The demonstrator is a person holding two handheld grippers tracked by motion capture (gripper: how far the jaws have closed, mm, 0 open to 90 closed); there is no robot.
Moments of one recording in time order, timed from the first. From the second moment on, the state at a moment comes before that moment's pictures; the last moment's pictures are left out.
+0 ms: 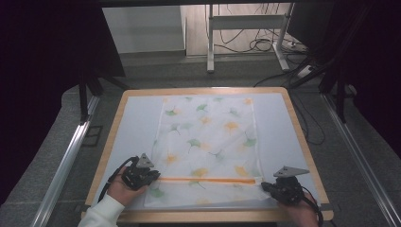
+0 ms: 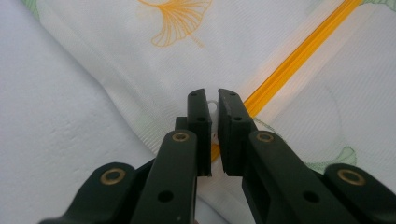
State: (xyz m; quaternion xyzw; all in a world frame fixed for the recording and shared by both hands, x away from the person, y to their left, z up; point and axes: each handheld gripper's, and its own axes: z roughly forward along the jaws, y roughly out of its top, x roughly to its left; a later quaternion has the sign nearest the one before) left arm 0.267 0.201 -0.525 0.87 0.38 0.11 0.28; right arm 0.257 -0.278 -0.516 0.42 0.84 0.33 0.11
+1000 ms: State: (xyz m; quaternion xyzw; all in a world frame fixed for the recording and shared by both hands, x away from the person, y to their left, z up) left arm 0.261 0.216 -0.524 0.87 0.38 0.11 0.28; right arm 0.257 -0.277 -0.516 0.42 0.84 0.32 0.11
